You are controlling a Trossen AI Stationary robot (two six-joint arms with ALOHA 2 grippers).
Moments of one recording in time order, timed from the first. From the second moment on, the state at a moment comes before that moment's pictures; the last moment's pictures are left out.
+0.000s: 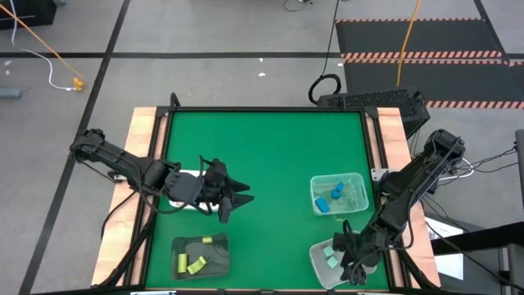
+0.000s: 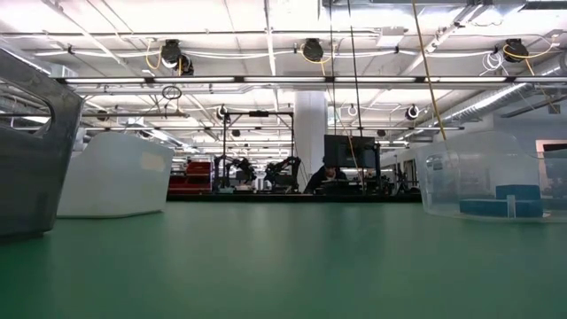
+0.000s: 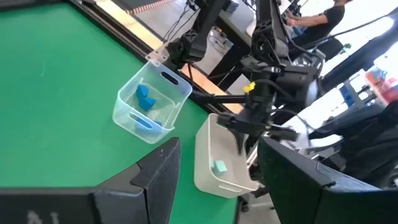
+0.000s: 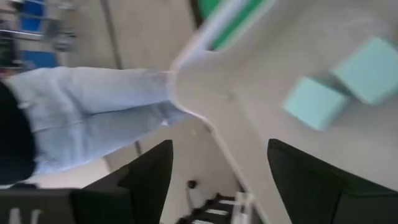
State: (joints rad) left arm -0.43 1.33 1.30 -0.33 -0.44 -0.83; right arm 0.89 1.31 0.78 -0.26 -0.11 1.35
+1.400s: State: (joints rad) left arm -0.44 0.74 1.30 -0.84 -0.55 -0.56; right arm 0.64 0.58 0.35 0.10 0.36 0.68
